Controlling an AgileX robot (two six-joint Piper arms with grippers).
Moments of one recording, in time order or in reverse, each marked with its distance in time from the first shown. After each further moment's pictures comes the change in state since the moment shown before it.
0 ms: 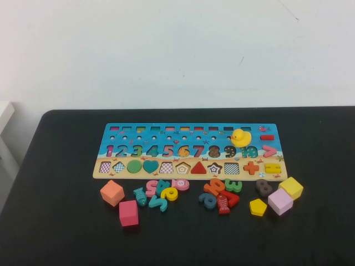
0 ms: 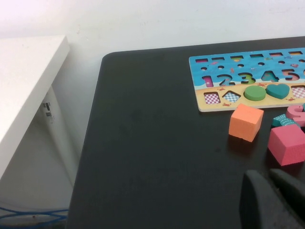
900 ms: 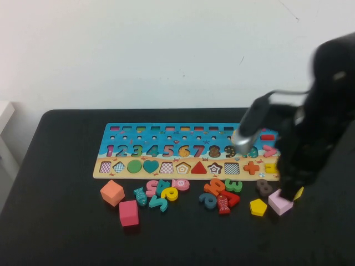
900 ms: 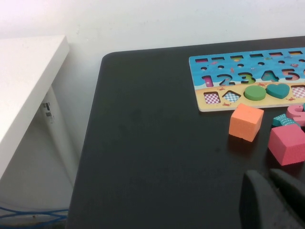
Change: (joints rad) right arm 0.568 0.886 -0.612 -0.107 0.170 -0.025; left arm 0.000 0.000 0.000 -0.002 0.000 0.004
